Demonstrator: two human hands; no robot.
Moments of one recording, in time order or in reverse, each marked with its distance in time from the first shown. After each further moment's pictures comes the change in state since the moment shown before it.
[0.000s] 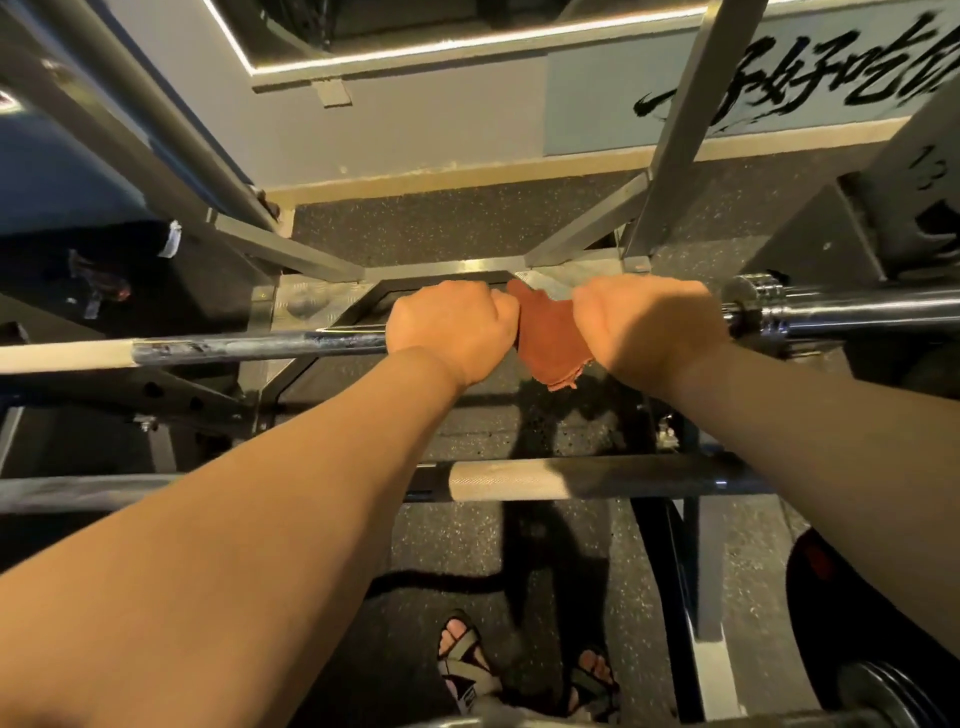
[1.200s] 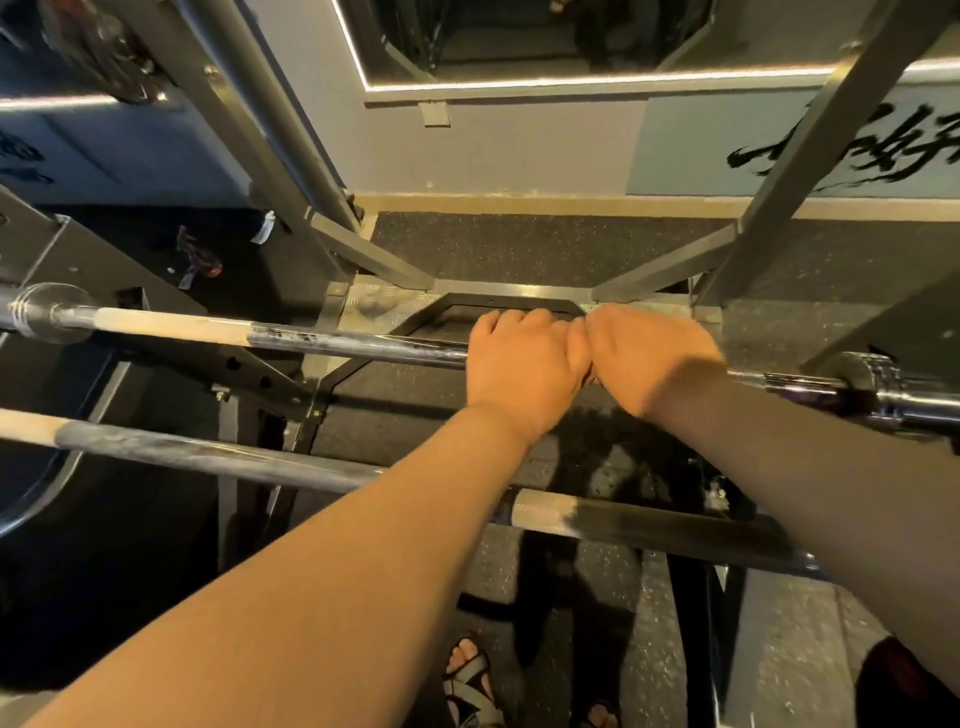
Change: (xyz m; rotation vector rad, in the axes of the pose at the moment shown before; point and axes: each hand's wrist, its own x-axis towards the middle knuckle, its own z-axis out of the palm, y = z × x) left_hand -0.019 -0.026 0.014 -0.004 0.238 0.118; right_hand 0.039 -0.063 -0.016 0.057 -0.087 -0.058
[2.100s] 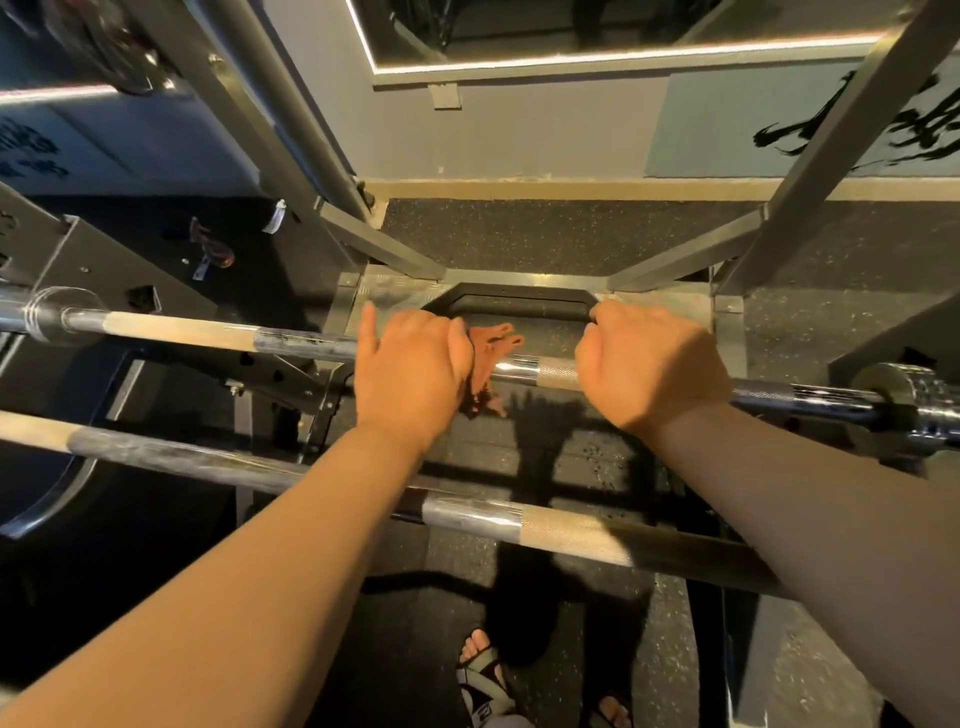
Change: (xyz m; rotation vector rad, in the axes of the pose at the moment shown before) left_hand -0.025 -0.089 -0.020 -0.027 -0.016 -0.248; right_hand 0.008 -0.015 0.015 0.017 0.198 0.056
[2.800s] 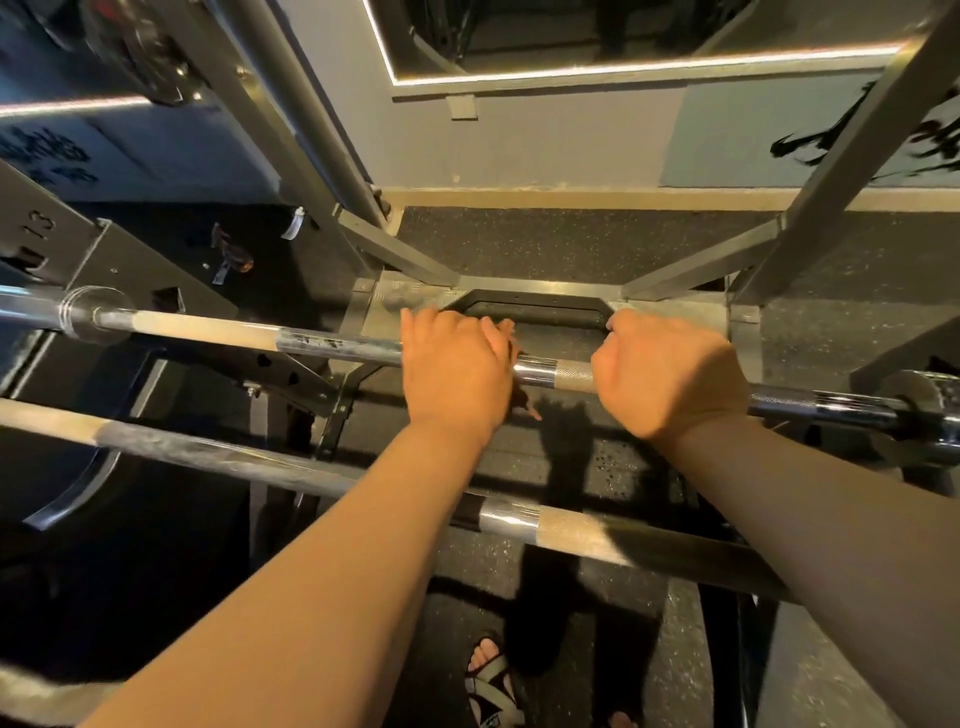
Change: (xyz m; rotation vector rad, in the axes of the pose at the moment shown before) left_hand 0.007 0.031 0.003 0.053 0.050 -0.101; right_hand -0.003 -0.005 -0.006 -0.025 -0.036 0.022
